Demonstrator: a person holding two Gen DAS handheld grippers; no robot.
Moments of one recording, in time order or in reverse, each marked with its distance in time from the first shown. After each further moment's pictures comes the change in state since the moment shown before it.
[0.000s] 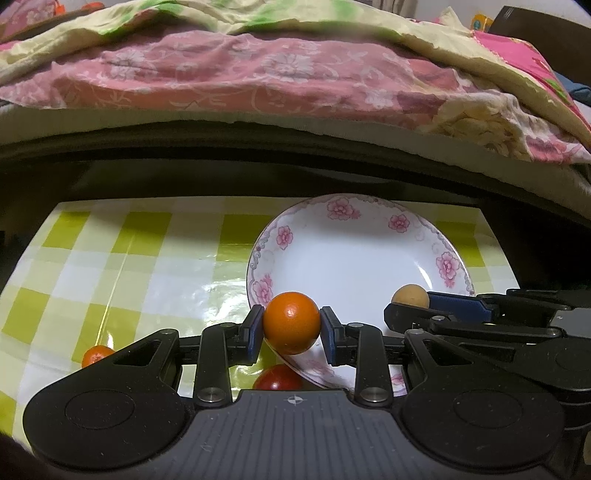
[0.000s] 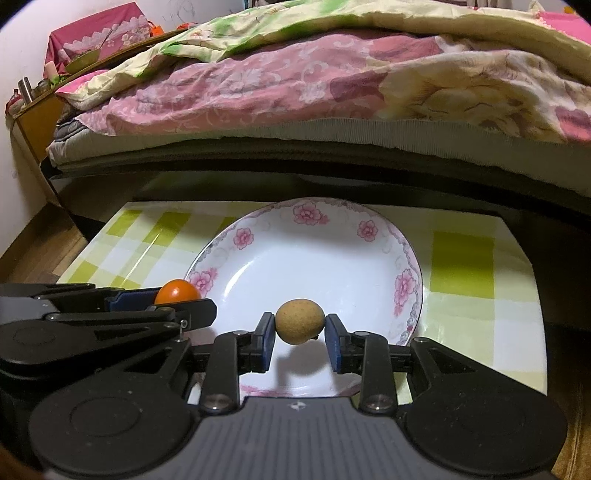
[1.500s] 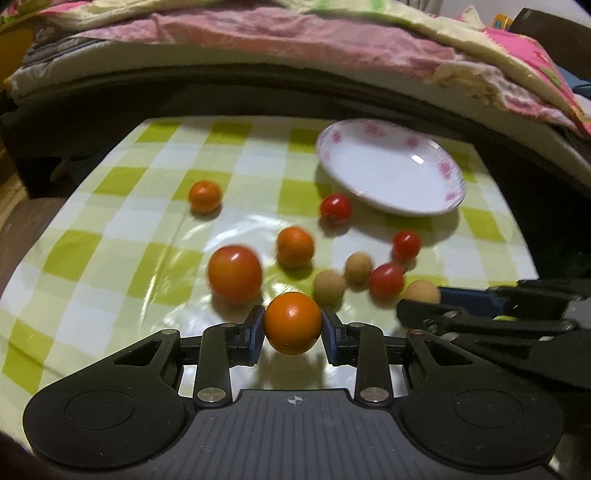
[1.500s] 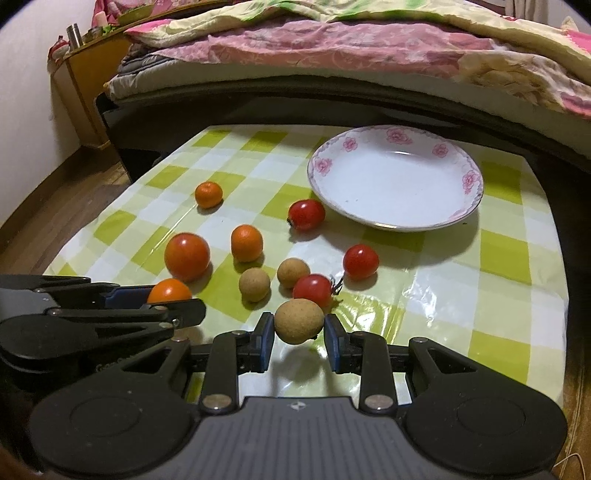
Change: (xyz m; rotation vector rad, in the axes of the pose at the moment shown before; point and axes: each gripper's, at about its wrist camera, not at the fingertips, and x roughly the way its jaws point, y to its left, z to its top) left arm -0.097 0.029 -0.109 -0.061 0.045 0.051; right arm -0.071 0.089 -0.097 -0.104 0.075 0.036
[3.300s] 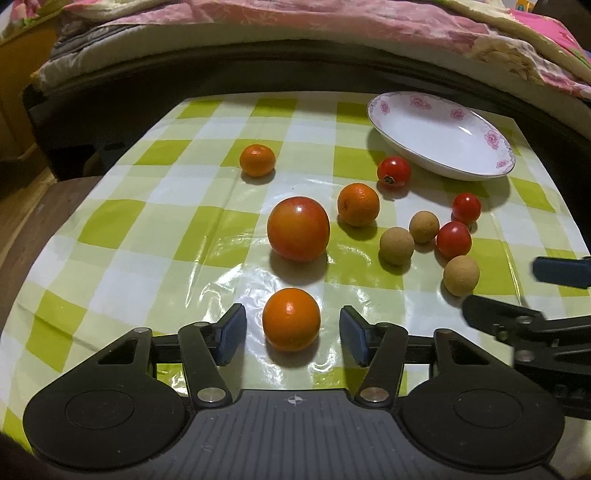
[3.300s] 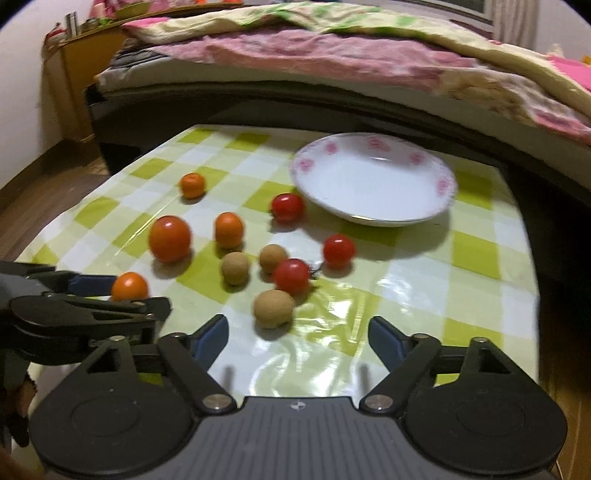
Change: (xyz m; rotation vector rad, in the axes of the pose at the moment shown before) left arm 0.010 0.025 -0.031 0.009 0.021 0.130; right arm -0.006 0.011 -0.022 -0.066 -0.044 -0.102
